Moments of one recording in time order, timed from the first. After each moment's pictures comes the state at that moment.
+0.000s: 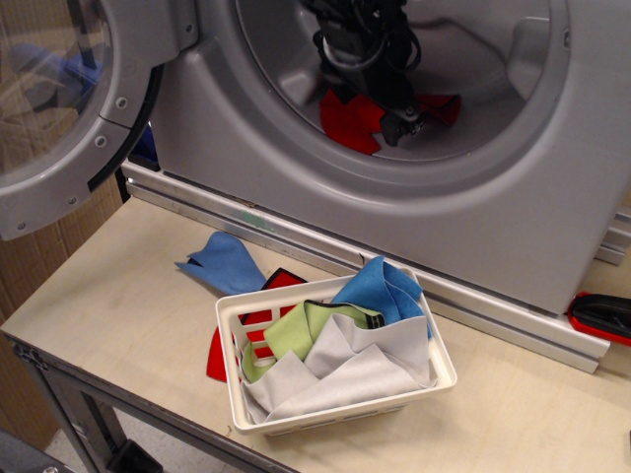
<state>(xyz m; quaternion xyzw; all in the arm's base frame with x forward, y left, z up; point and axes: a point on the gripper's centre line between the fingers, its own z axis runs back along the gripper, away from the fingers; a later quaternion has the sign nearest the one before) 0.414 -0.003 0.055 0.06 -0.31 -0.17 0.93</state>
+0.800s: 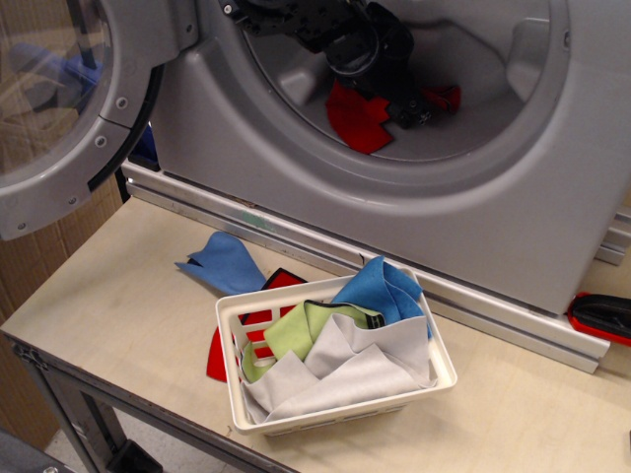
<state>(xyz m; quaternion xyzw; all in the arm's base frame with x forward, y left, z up) 0.450 0.006 0.038 0.02 -0.36 -0.16 0.92</state>
